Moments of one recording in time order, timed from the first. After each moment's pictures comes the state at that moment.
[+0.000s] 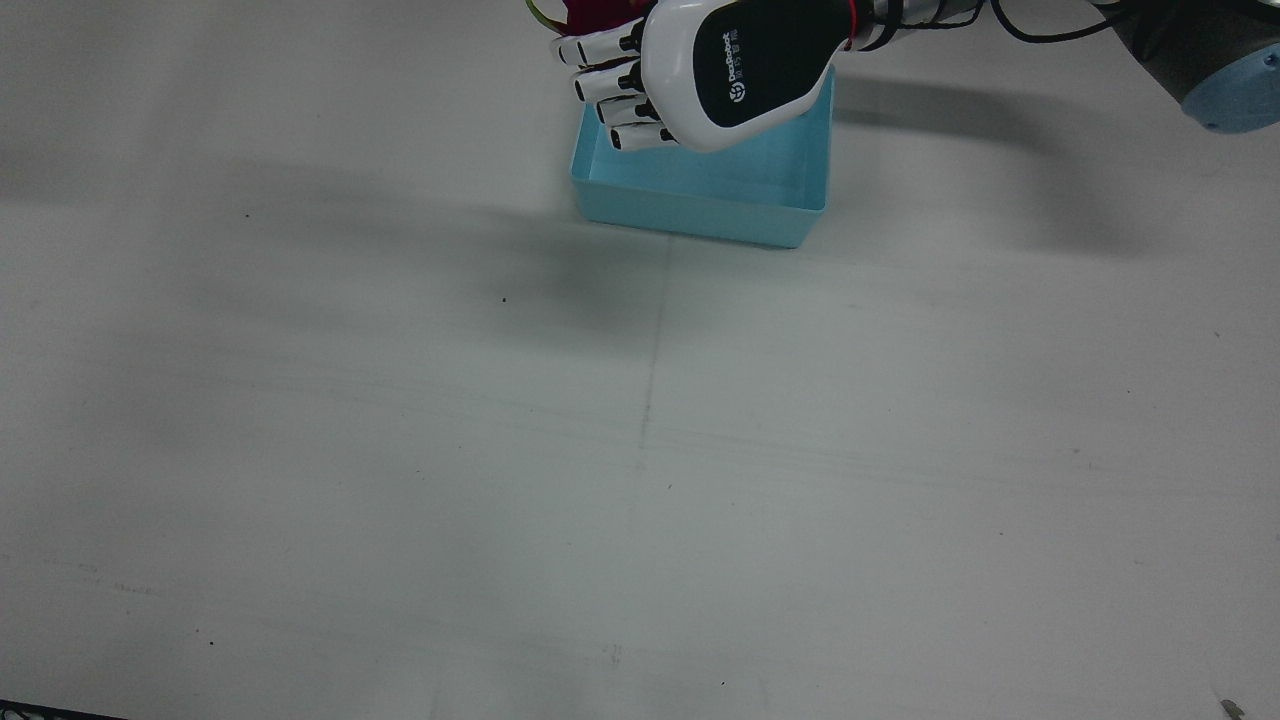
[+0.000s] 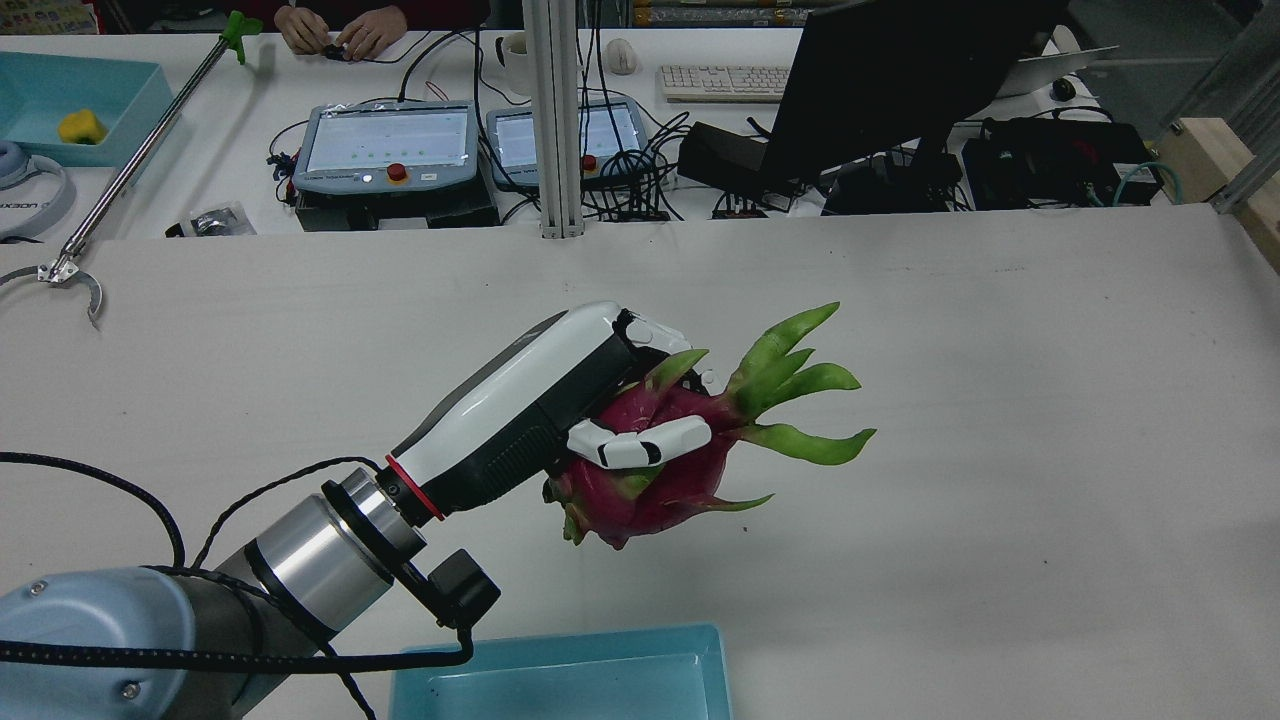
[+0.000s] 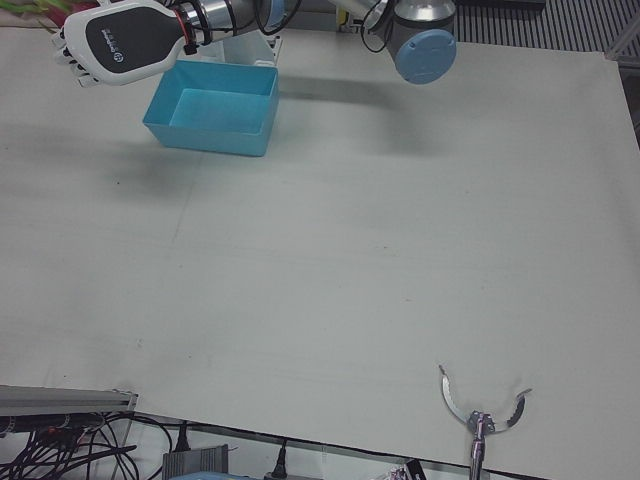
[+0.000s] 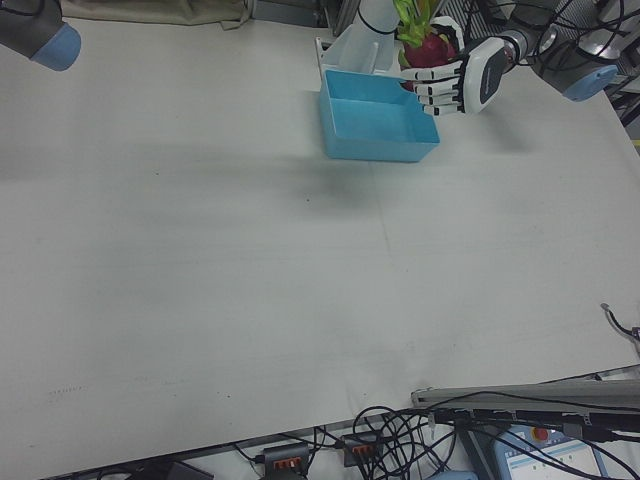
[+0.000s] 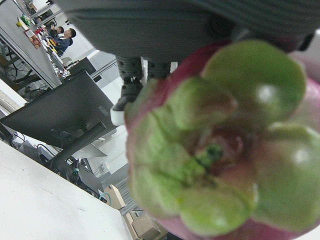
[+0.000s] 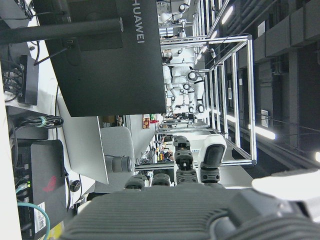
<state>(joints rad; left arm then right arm) -0.38 -2.30 -2.14 0.55 1.13 1.18 1.49 -1.55 1.57 -3.25 -1.45 0.11</state>
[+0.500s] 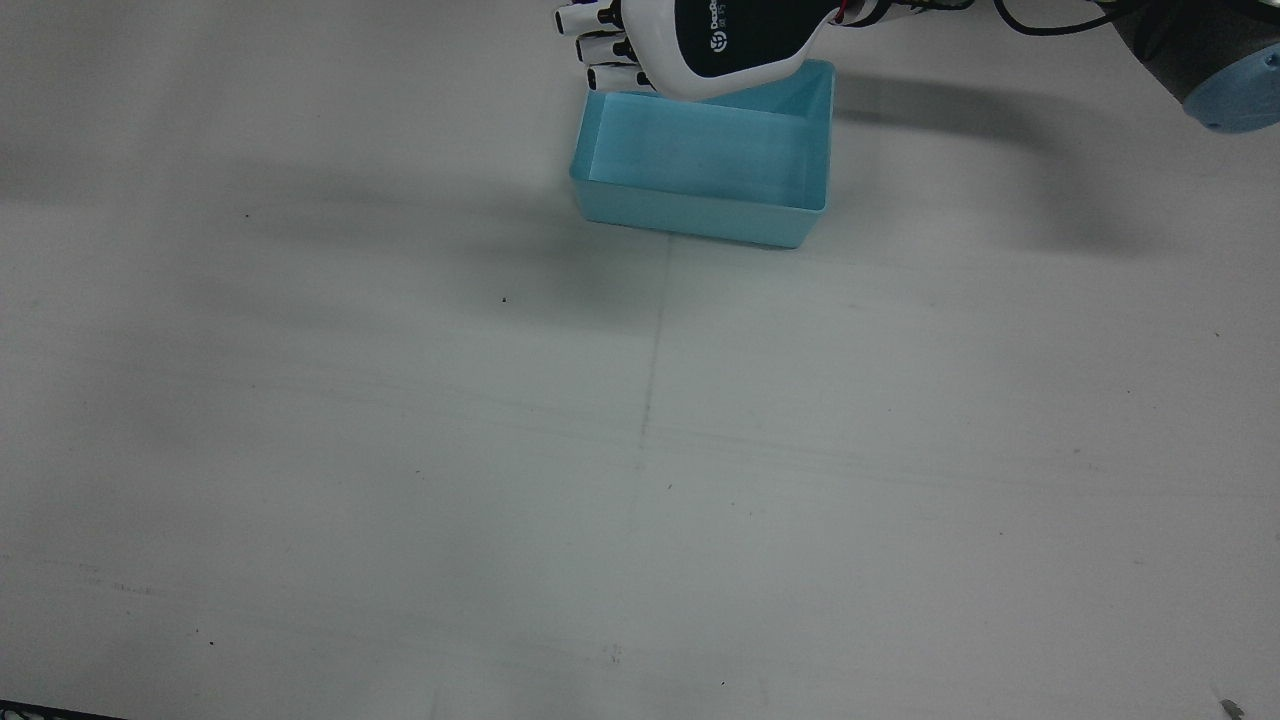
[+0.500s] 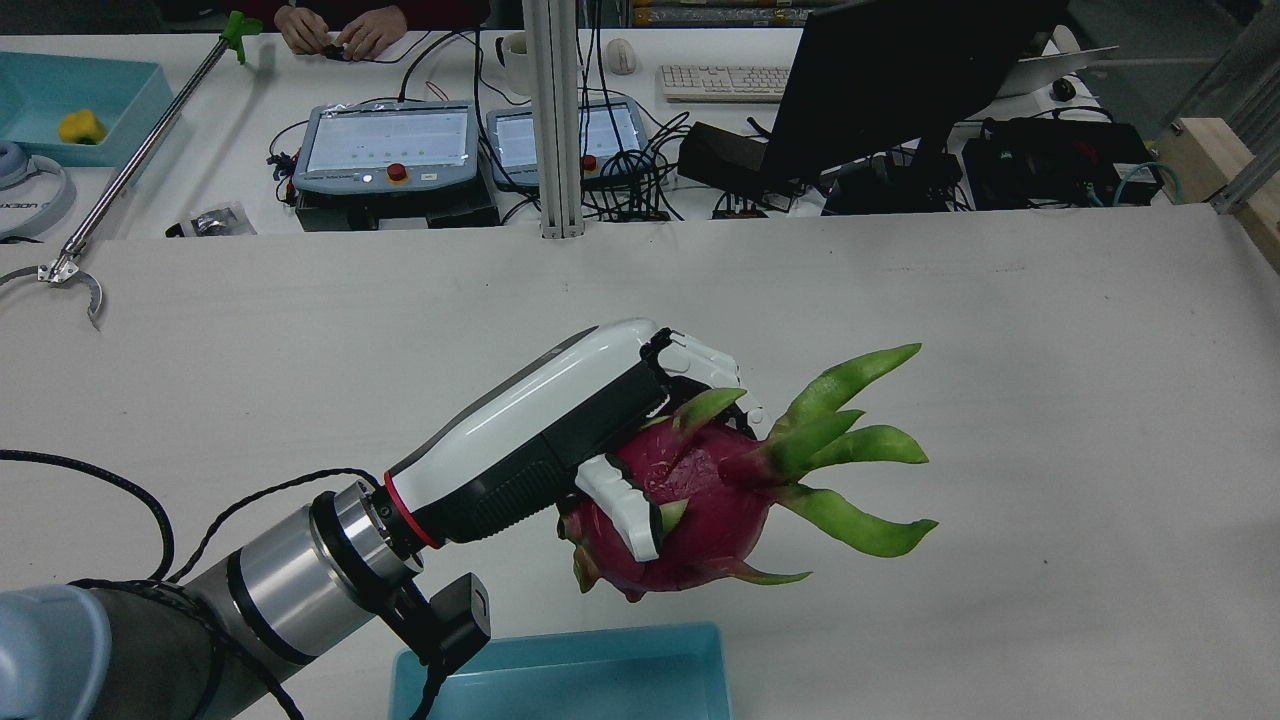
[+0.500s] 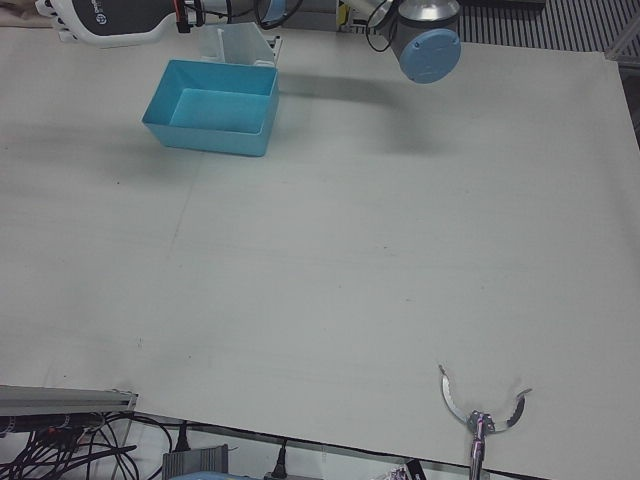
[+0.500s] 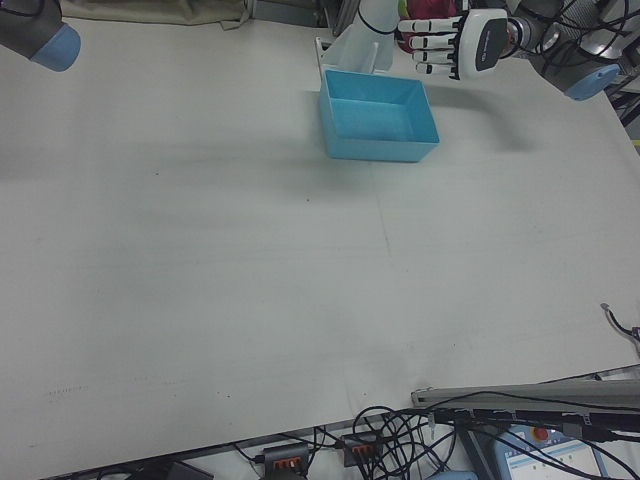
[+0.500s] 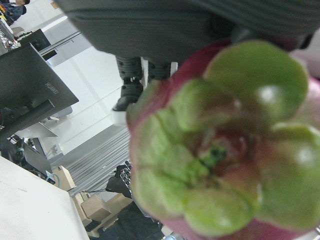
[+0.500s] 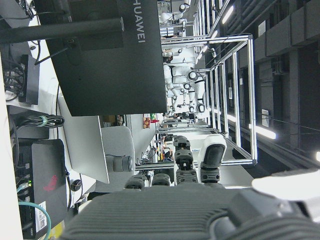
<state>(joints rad) -0.37 -2.27 -2.20 0.44 1.26 1.18 1.49 -1.55 1.57 -3.25 -1.45 0.11</state>
